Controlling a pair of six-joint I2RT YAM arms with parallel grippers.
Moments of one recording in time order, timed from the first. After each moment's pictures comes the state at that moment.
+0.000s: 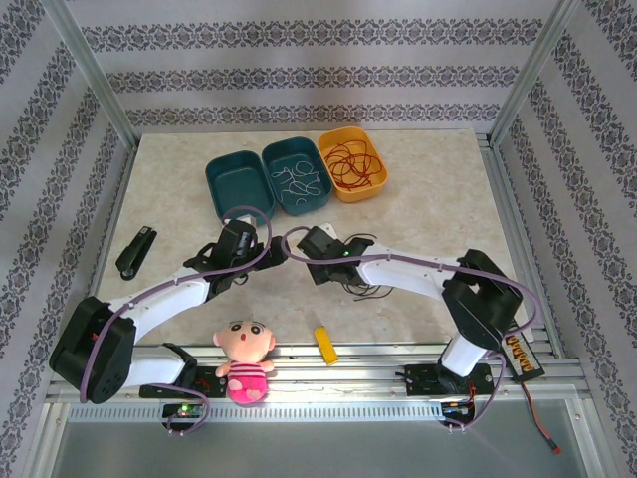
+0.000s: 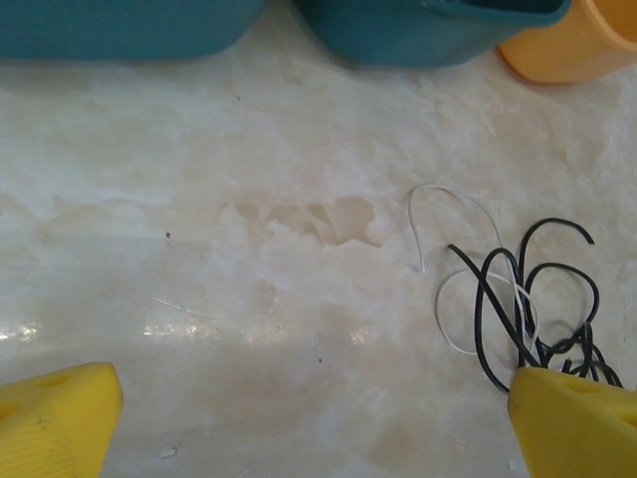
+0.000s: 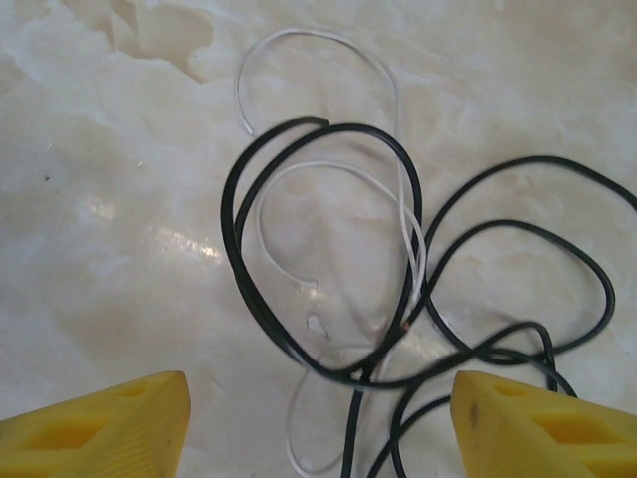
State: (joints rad) left arm -0.49 1.28 0.63 -0.10 -0.01 -0.74; right arm 0.91 1.70 1.10 -0.56 0.35 0.42
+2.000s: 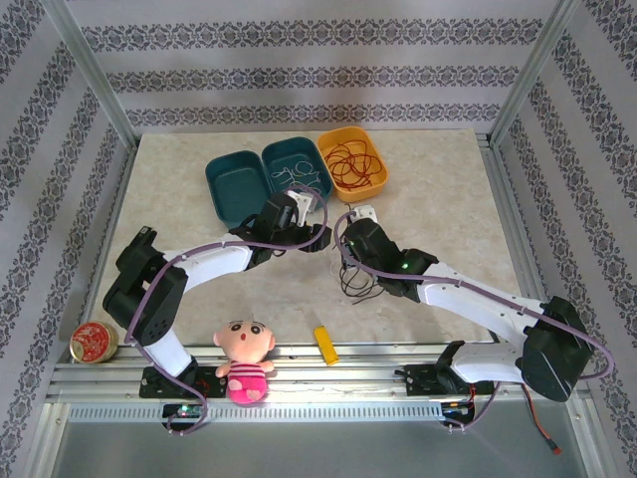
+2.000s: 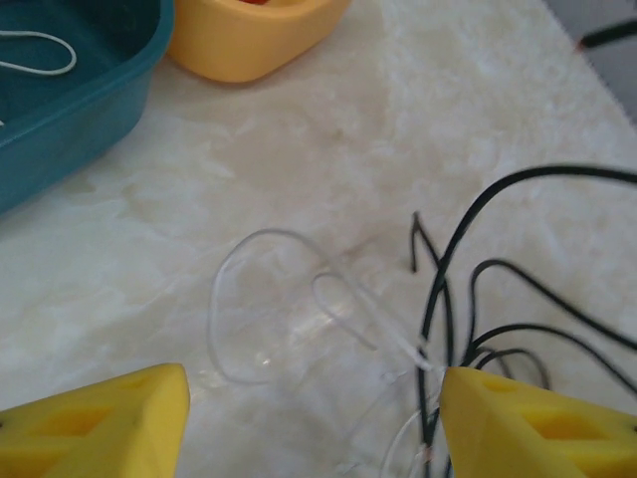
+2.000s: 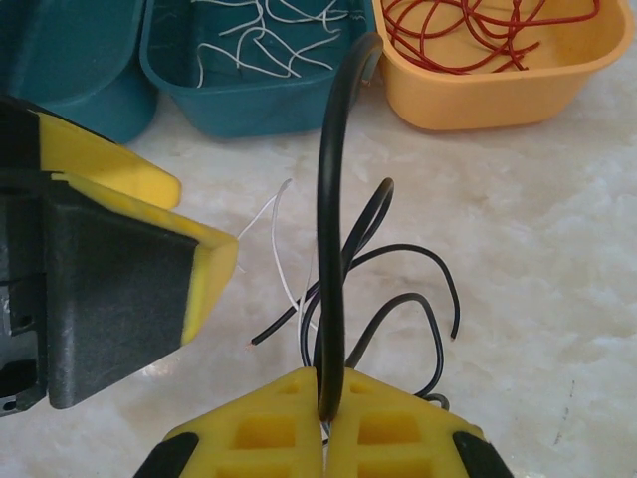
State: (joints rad) left arm -0.60 1.67 0.98 0.06 0.21 -0.40; right arm 0.81 1.25 0.84 -0.33 0.35 0.44
